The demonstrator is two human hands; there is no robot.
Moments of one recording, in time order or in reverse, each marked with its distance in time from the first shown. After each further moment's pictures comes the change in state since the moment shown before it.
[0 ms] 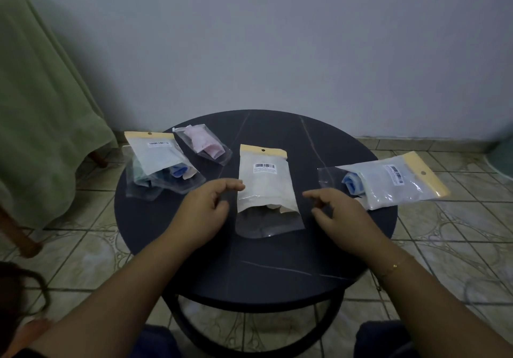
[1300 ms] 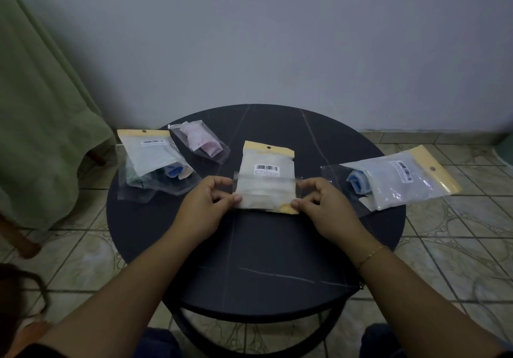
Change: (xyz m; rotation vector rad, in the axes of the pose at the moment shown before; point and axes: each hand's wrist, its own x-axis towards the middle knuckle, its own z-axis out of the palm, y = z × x) left_hand 0.018 -0.002 0.014 -0.192 0.016 -0.297; right_hand 0.034 0.007 0.031 0.302 0.049 0.202
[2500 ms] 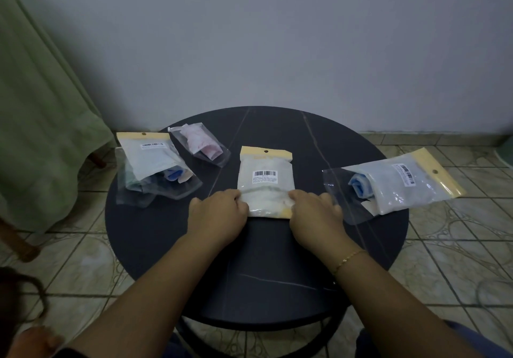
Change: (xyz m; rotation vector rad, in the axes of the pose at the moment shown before) left_hand 0.012 0.009 0.026 0.772 -0.029 -0.001; right_hand -0.006 -0.035 0.019 -0.622 -0.091 0.084
